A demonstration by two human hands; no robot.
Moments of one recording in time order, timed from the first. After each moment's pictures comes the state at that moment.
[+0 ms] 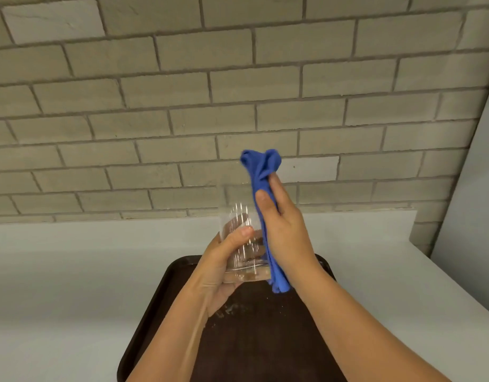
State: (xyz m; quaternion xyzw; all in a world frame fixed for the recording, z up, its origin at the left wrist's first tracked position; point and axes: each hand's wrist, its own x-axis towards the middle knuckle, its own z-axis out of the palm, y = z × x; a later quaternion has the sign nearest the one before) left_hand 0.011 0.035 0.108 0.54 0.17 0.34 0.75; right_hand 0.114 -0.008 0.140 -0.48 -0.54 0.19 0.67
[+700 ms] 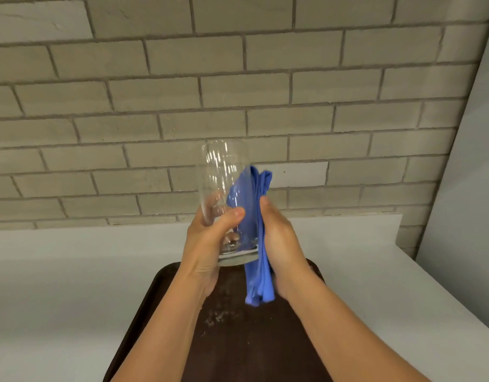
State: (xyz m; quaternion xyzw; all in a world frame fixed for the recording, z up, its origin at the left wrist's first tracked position) left_hand 0.024 0.050 0.130 0.57 0.18 0.49 0.64; right_hand 0.118 -0.008 0.134 -0.45 -0.44 0.36 0.68
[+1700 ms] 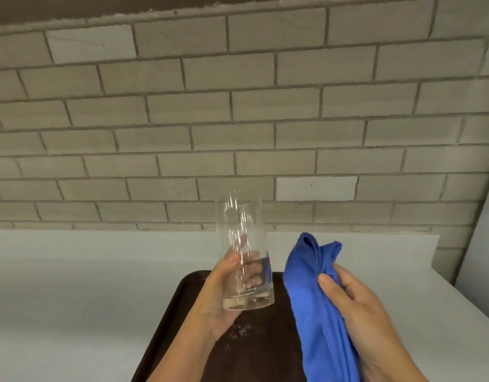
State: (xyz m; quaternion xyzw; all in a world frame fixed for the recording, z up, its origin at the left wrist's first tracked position) left_hand -0.004 0.060 0.084 0.42 0.11 0.39 0.81; right_hand 0.140 -0.066 0.092 -0.51 -0.40 0.34 0.68
